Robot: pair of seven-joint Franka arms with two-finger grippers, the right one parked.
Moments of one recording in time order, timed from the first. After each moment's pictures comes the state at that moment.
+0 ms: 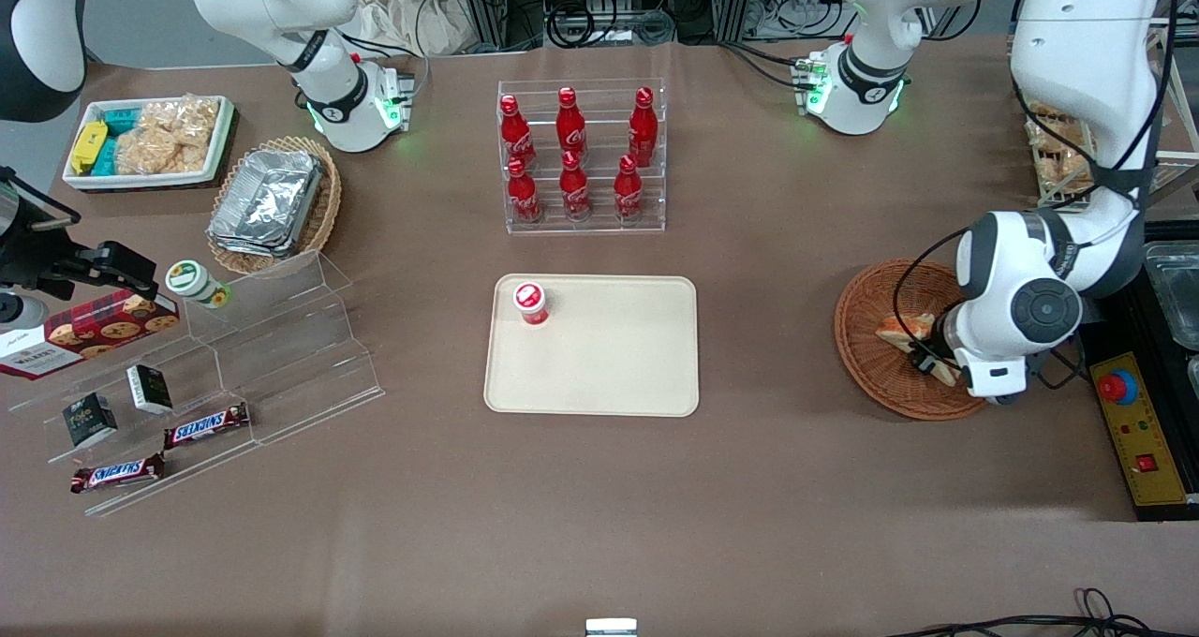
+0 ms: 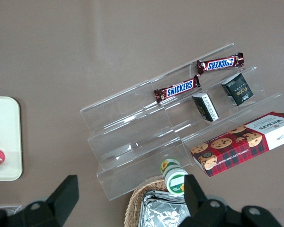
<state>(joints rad) 0.00 0.38 -0.02 -1.97 0.17 2.15 -0.96</state>
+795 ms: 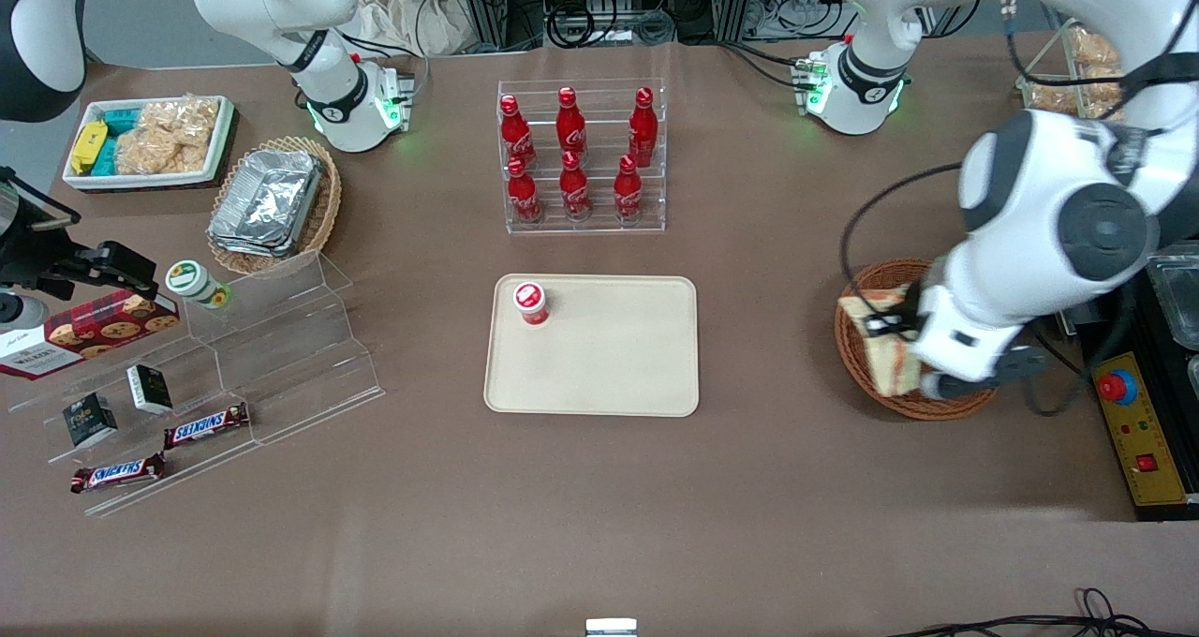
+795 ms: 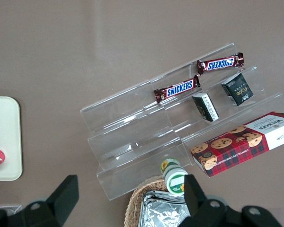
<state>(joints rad) -0.02 0.33 -0.32 -1.52 0.02 1.74 -0.54</state>
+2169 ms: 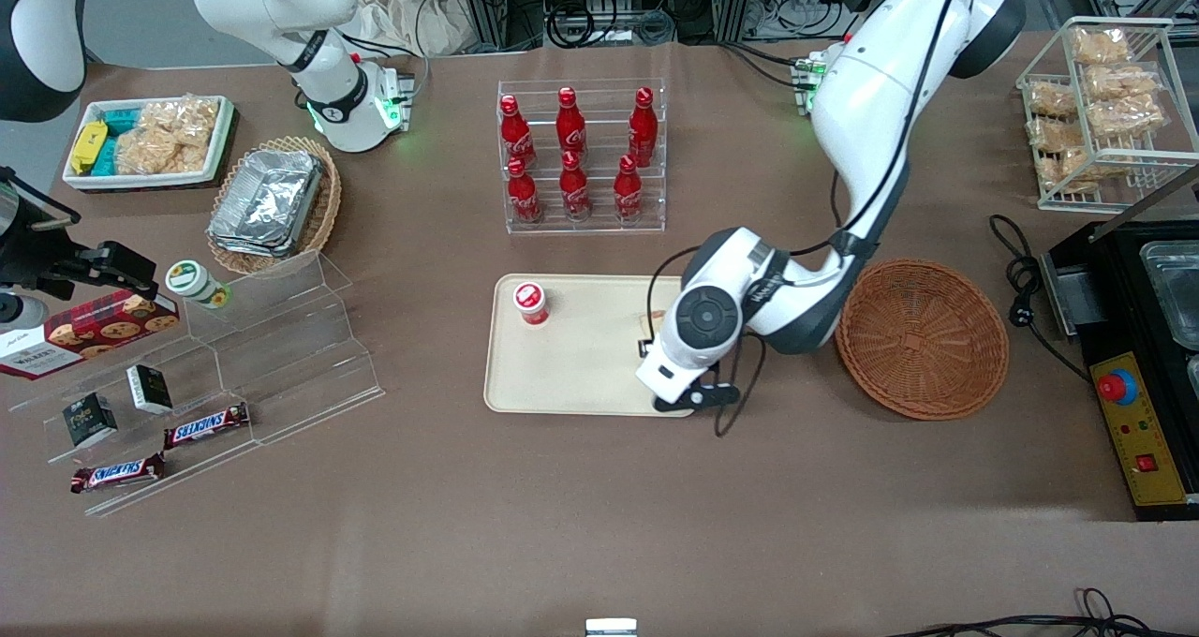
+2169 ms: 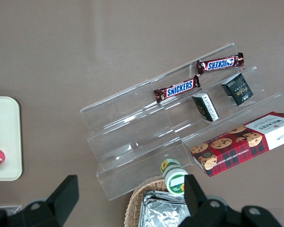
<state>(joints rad) -0.34 0.76 -0.32 -1.36 0.14 1.98 -0.79</state>
